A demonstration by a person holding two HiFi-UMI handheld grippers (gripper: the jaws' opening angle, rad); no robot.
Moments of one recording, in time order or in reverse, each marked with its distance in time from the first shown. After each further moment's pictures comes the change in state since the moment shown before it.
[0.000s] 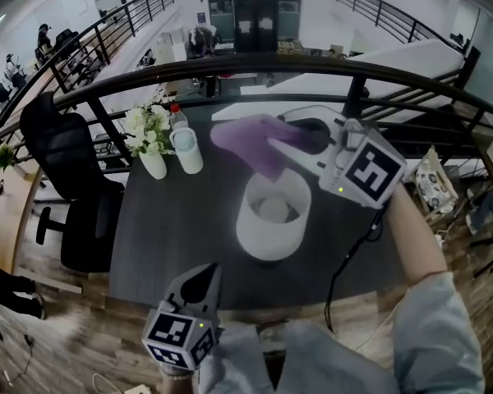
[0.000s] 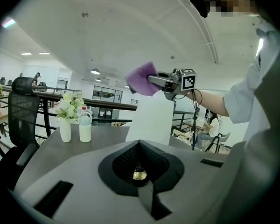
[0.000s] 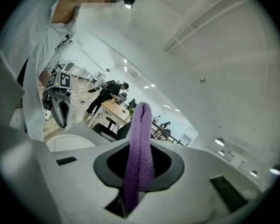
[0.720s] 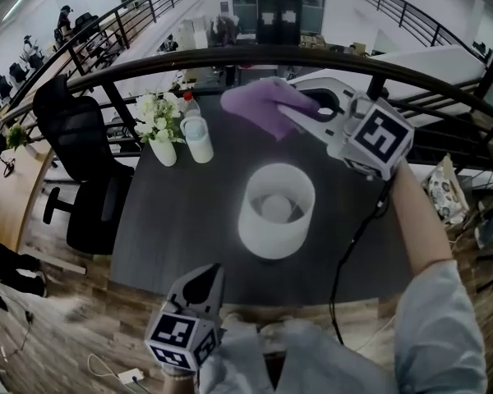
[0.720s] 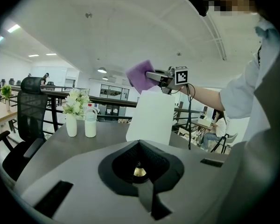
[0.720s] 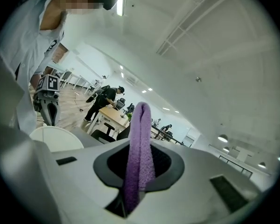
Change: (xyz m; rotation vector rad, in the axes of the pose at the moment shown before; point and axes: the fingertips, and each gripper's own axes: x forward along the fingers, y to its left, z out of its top) left arm 0.000 -0.011 -0.015 -0.031 0.023 0.087; right arm 0.010 -0.044 -0.020 0.077 -0.063 0.015
